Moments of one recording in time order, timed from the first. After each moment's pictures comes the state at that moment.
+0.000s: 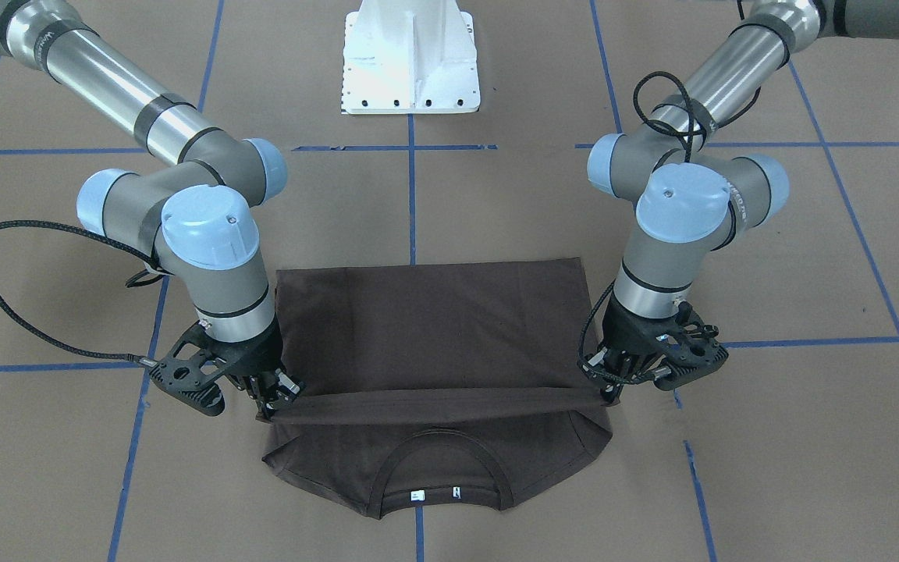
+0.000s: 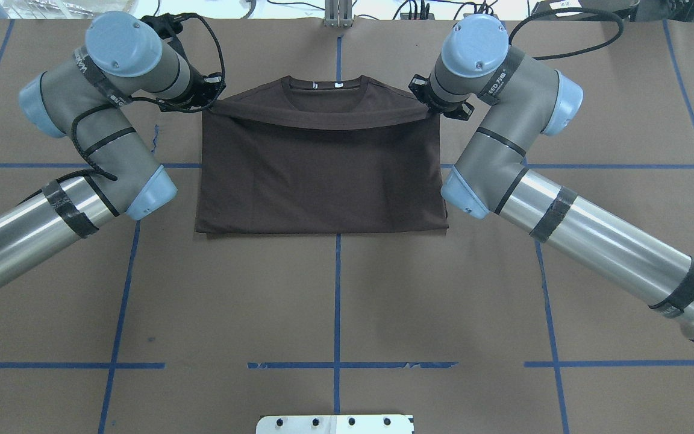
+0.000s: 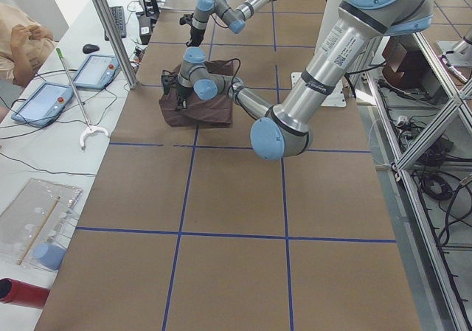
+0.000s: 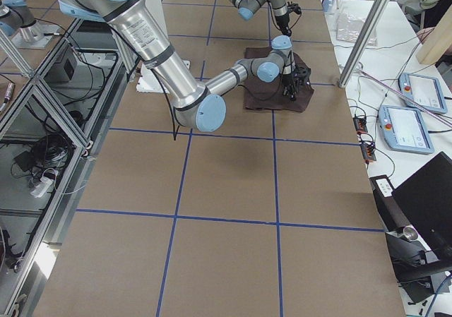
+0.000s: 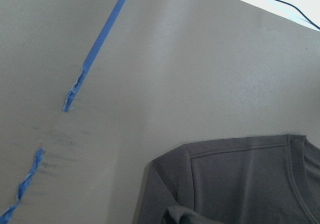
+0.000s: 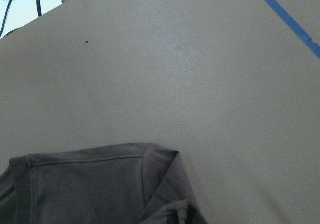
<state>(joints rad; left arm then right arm) -0.84 -2.25 -1.30 -2.04 -1.79 -1.38 0.79 -0.80 1.25 -1.24 1.76 1.55</state>
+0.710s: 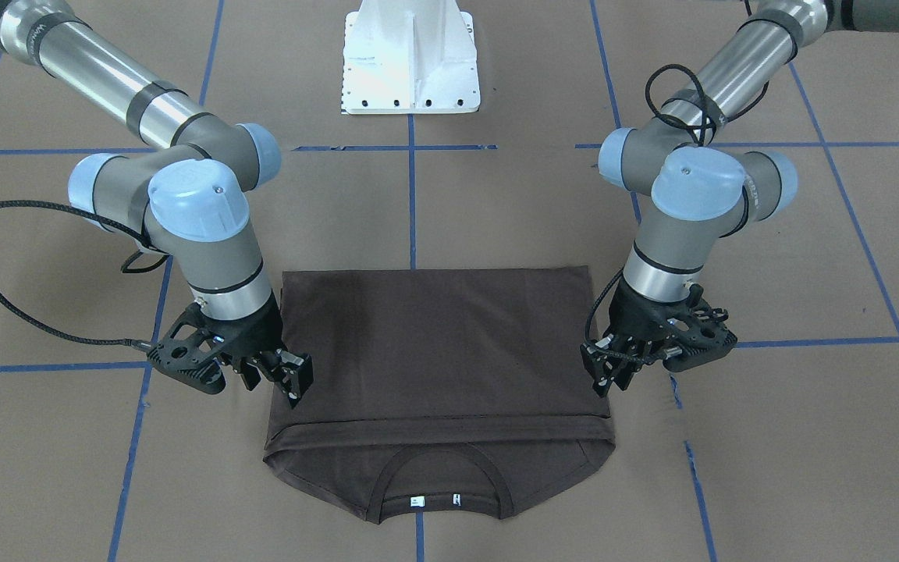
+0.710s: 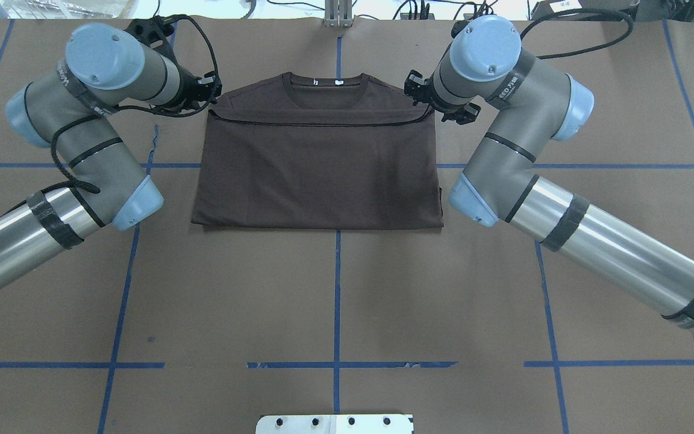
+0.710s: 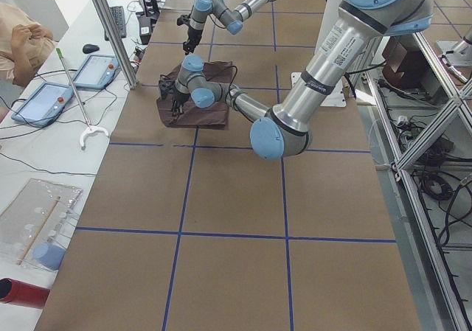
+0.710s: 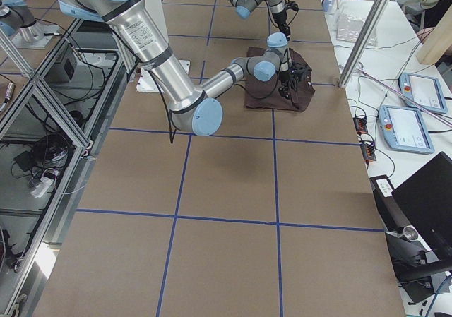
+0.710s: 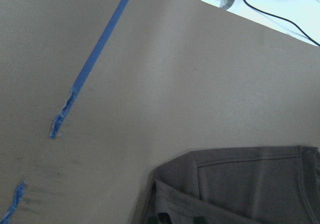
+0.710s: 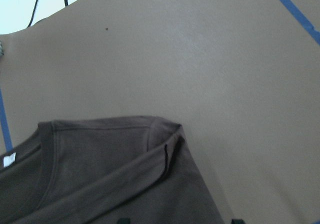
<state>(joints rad) -0.83 -2.15 -1.46 -2.10 -1.81 -1.41 0.77 -0.92 1.44 -1.23 1.78 1.55</state>
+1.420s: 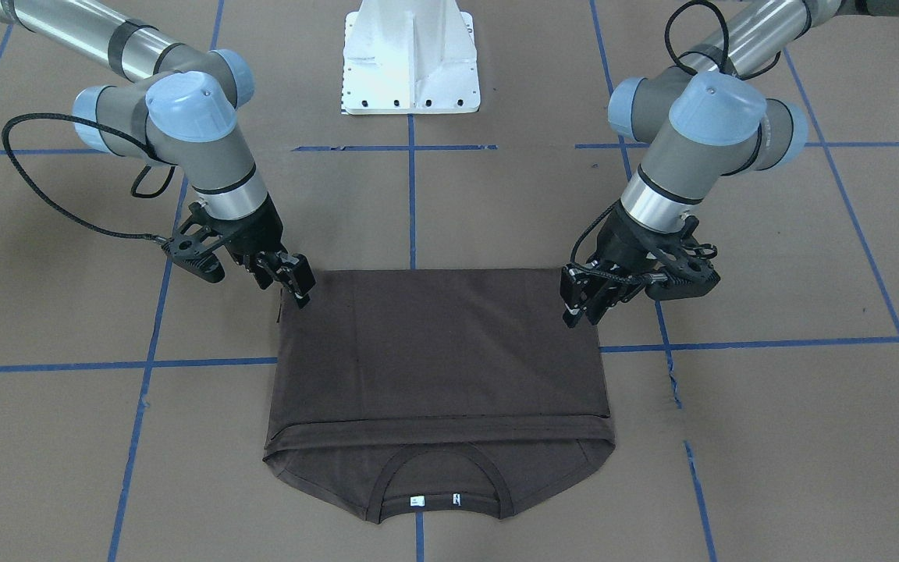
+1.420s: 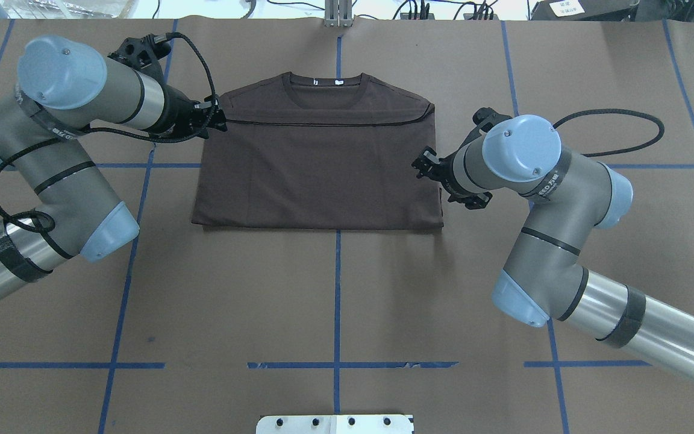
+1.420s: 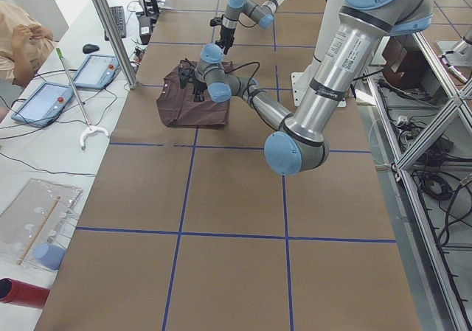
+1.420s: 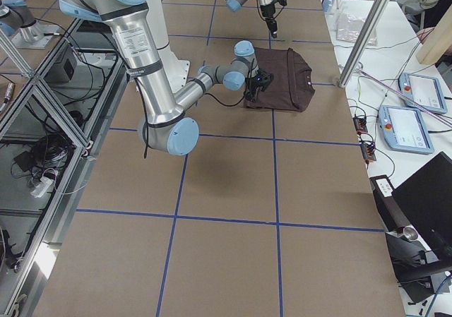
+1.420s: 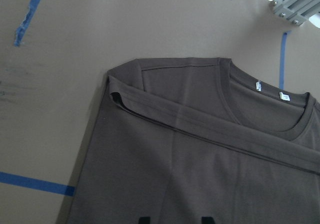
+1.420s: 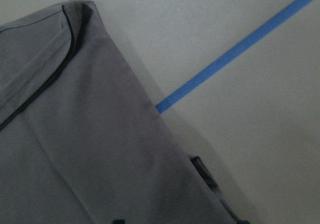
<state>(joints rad) -0.81 -2.07 -1.62 -2.11 -1.89 -1.40 0.60 -1.12 1.68 -1.22 1.77 1.84</state>
